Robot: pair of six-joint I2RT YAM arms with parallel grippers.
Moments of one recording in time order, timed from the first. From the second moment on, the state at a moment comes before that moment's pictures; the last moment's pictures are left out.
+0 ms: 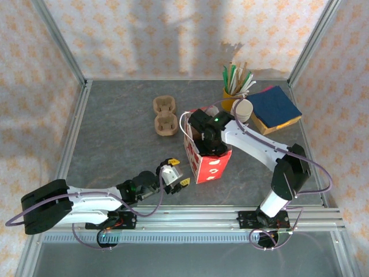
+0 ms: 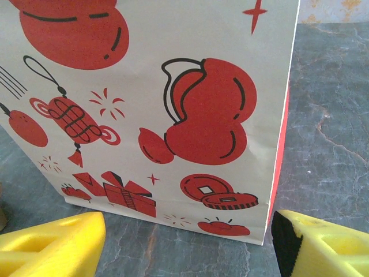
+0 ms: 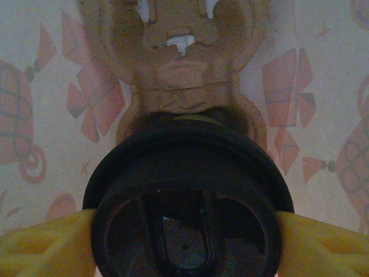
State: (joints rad) left arm -1.04 1.11 0.17 0.68 -0.16 0.15; right arm 0.77 1.65 1.43 -1.22 -0.03 0.61
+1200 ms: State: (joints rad) left arm -1.04 1.10 0.17 0.66 -0.16 0.15; right arm 0.78 1.66 1.43 -1.23 -0.02 0.61
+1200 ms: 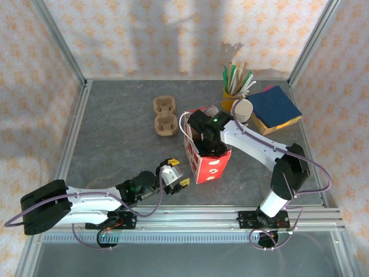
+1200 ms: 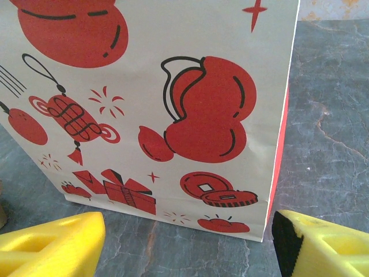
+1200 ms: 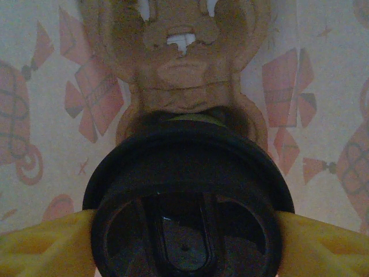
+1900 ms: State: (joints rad) left arm -1.04 1.10 0.17 0.66 -0.16 0.15; right arm 0.76 1.67 1.44 -1.23 -0.02 0.60
